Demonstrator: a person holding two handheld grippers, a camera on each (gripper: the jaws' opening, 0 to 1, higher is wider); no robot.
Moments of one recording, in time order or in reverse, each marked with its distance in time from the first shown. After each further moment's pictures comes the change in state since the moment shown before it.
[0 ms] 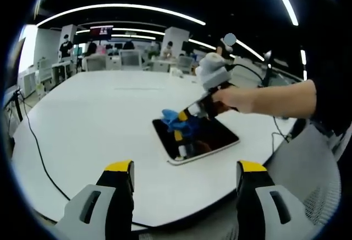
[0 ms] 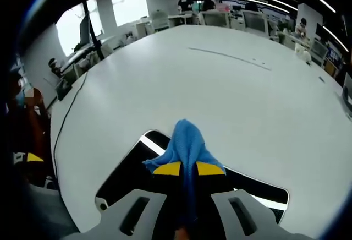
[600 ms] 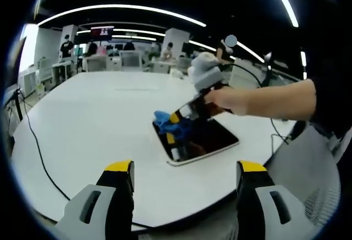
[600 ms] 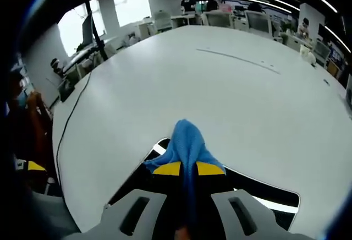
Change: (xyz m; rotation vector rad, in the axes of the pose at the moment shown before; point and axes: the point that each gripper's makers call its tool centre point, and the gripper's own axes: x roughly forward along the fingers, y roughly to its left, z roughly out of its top) left arm -0.003 -0.002 0.001 -0.006 -0.013 0.000; right arm 0.010 0.023 0.010 -0.006 -0.006 0.022
